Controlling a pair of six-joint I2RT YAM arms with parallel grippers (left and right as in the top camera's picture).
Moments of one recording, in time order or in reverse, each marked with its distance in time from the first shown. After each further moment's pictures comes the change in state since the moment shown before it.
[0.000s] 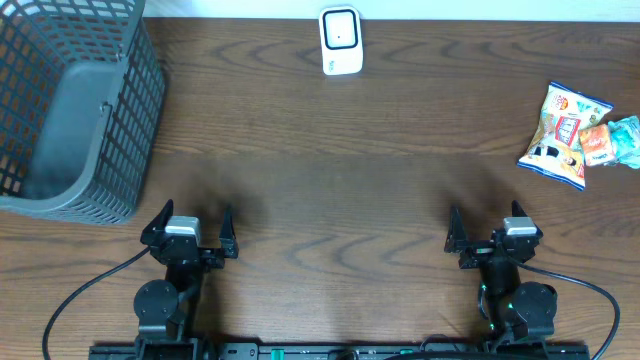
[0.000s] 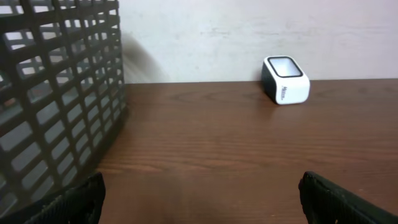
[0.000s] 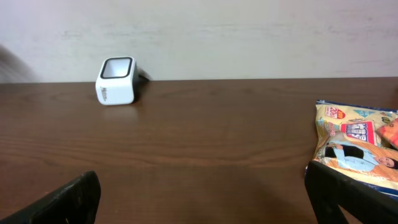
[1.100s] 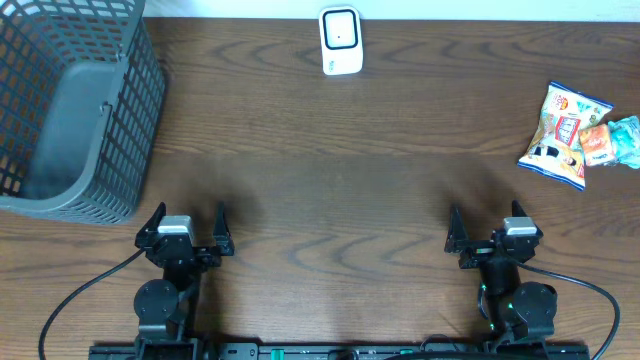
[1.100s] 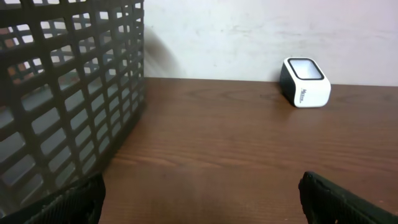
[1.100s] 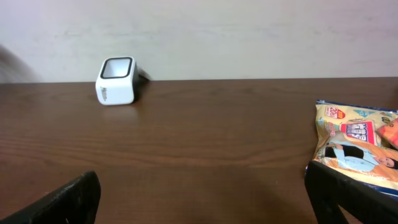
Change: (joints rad) left arm 0.000 0.000 0.005 -0.014 -0.080 -0.035; right arm 0.000 0.000 0.000 0.000 0.000 0.000
